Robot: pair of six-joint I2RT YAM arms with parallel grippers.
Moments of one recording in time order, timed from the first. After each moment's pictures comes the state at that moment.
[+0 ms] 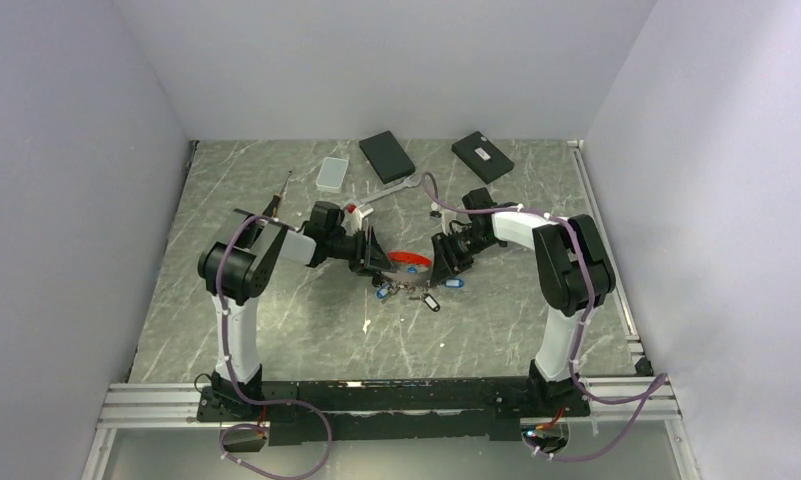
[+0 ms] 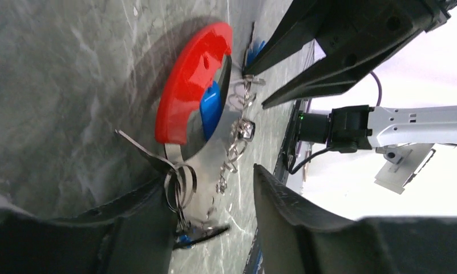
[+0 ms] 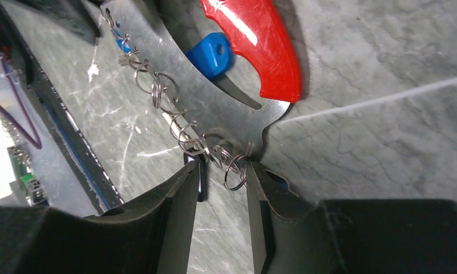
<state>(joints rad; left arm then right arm) -0.38 2.04 0.95 0.34 1.04 -0.64 0.31 1.89 1.12 -0.56 -0.74 -0.18</state>
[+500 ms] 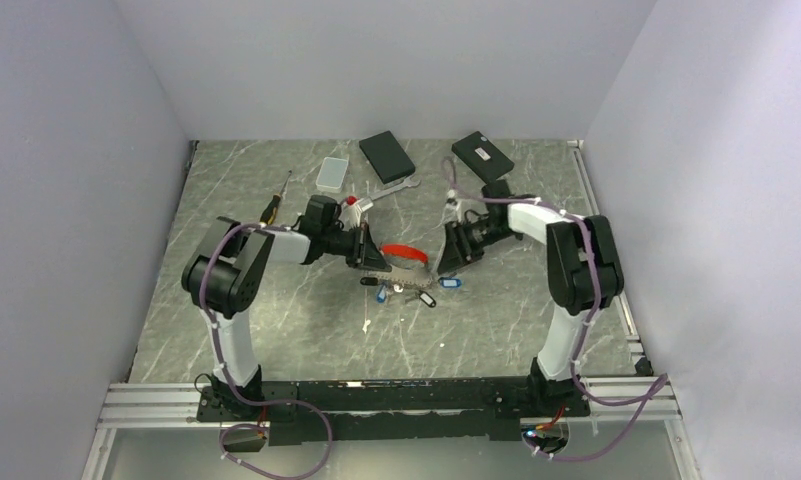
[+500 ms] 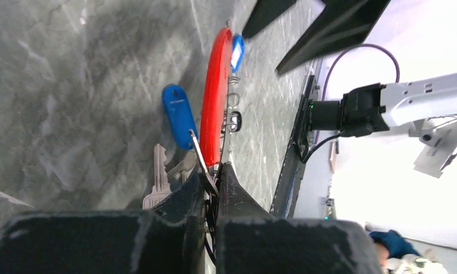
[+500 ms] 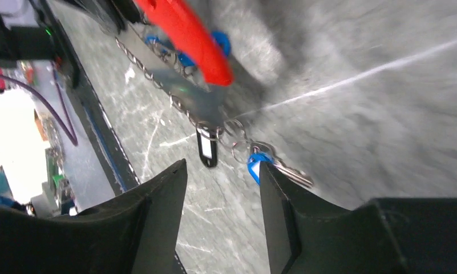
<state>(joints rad) -0.39 1.95 0.92 0.32 1.03 -0.55 0.24 1.89 1.14 -0.62 -0.87 -0.23</state>
